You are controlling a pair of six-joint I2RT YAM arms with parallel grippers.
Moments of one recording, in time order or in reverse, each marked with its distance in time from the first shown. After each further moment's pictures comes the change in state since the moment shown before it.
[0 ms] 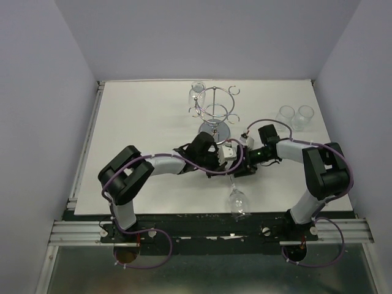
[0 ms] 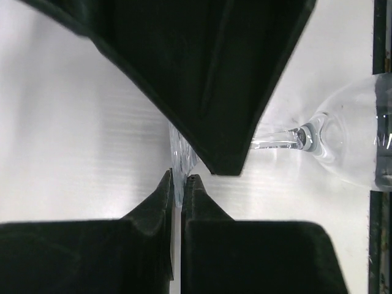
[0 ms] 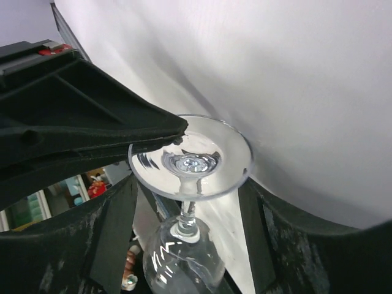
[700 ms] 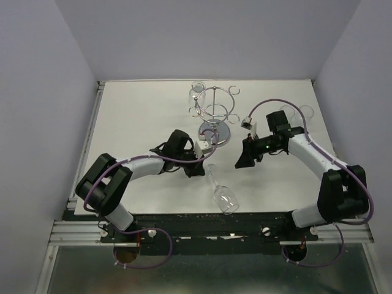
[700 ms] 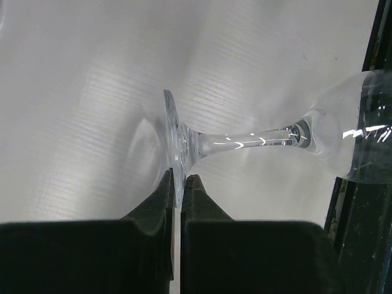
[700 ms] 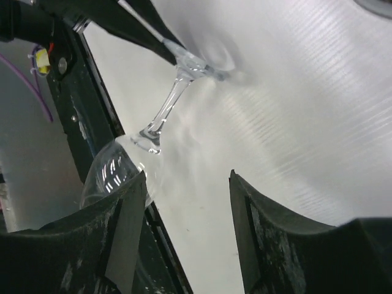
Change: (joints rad) left arm 0.186 -0.217 -0.199 -0.129 0.073 -0.125; right arm 0.000 -0.203 0.178 -0.302 0.032 -0.506
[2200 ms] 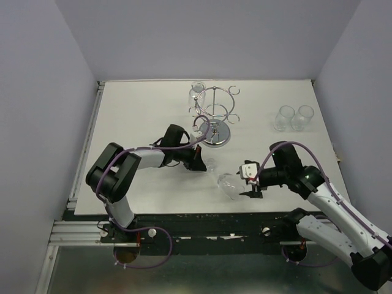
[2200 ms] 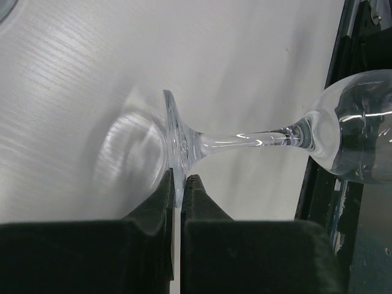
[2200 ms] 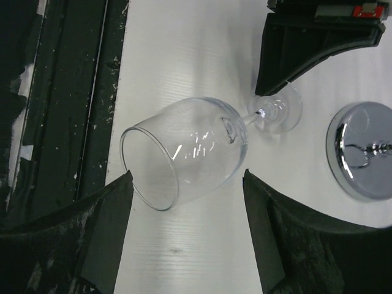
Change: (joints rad) left arm 0.116 0.140 0.042 0.128 0.178 -0.259; right arm 0.312 -0.688 -0.272 -0.049 0.155 -0.692
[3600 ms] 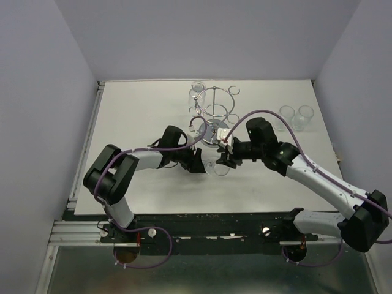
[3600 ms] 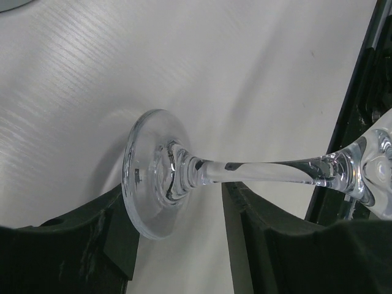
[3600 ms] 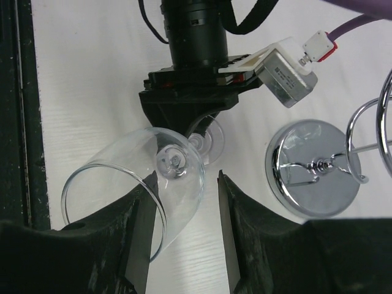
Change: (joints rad) left arm 0.008 -0.020 -0.028 0.000 -0.081 -0.046; right arm 0.137 0.360 0.225 0.373 0.233 0.436
